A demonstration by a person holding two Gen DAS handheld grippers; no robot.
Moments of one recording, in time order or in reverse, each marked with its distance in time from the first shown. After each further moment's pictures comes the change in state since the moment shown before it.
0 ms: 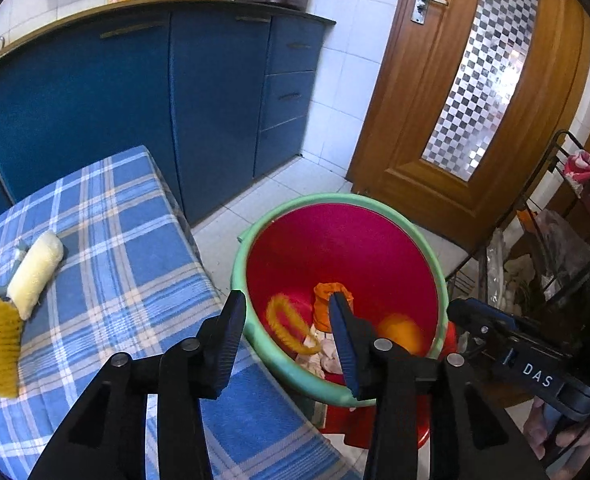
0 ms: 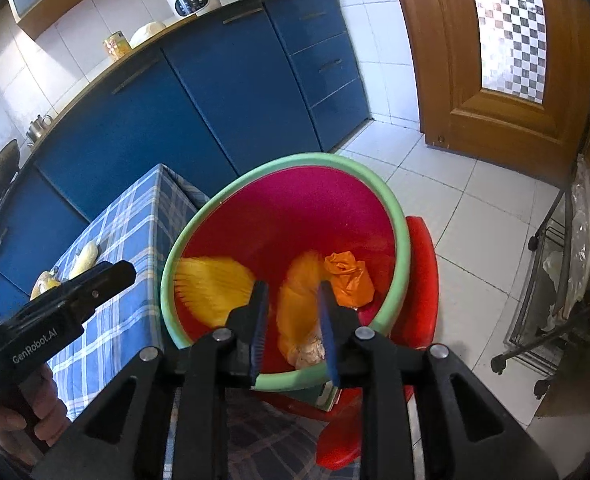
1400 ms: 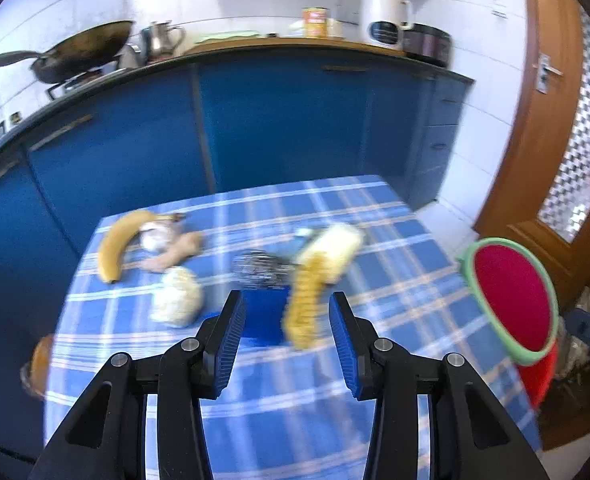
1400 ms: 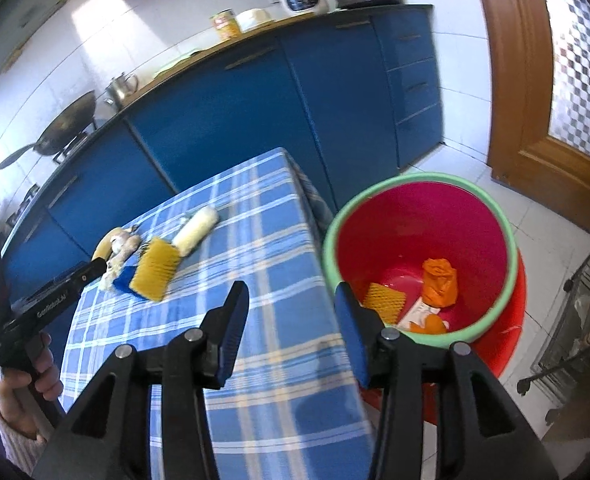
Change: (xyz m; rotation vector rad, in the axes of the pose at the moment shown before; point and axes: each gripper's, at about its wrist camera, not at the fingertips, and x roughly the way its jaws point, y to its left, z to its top) left arm -0.159 0.186 -0.056 -0.205 -0.124 0.422; right arm -0.051 0.149 -0.028 -0.204 0.005 0.166
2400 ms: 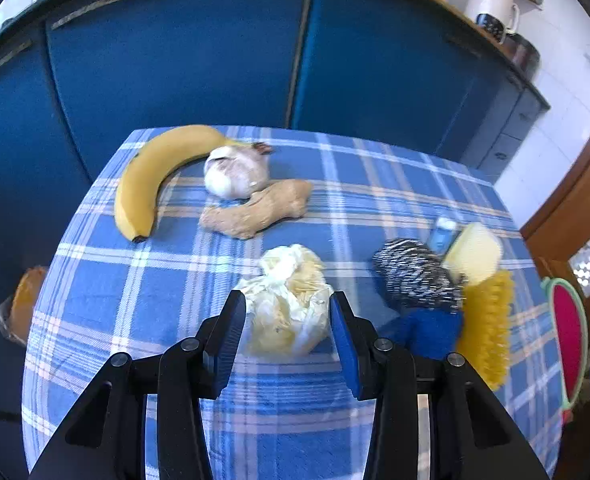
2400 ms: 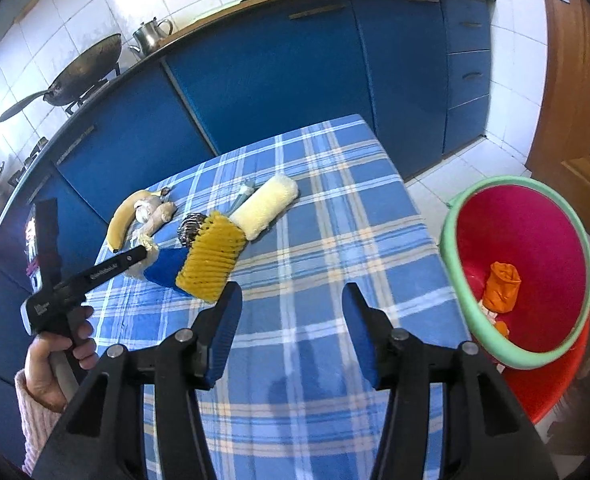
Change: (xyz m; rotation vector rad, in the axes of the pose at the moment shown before) left arm 0.118 0.114 -0.006 -0.239 0.180 0.026; right arm 0.085 0.103 0.012 -0.094 0.133 0.034
